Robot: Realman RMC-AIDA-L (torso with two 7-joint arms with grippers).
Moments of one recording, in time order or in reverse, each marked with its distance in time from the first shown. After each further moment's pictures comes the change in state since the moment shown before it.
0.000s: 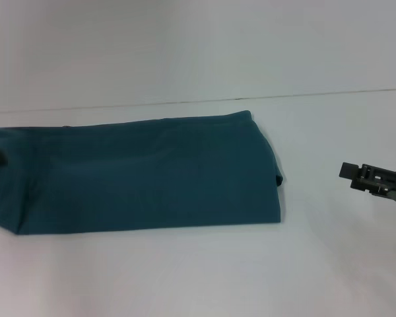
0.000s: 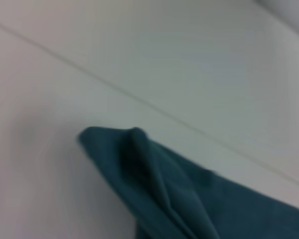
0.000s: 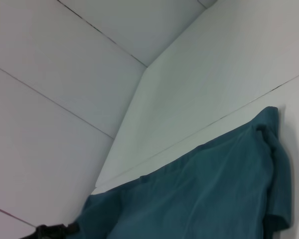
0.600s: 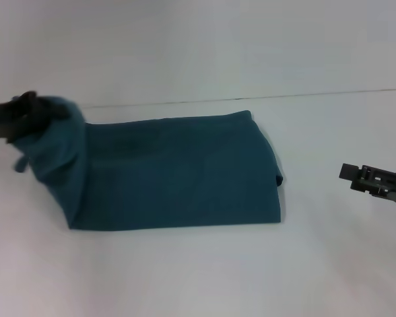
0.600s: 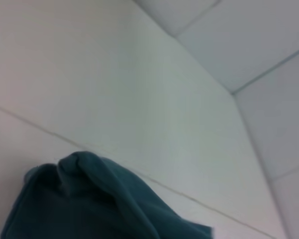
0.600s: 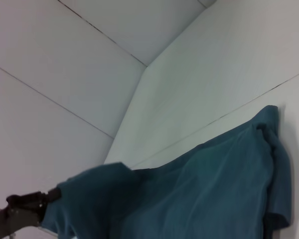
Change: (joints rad) left arm -0.048 -0.016 0.058 0.026 -0.274 0.182 -0.020; right arm -0.003 0.001 -0.001 0.000 0.000 -0.001 -0.002
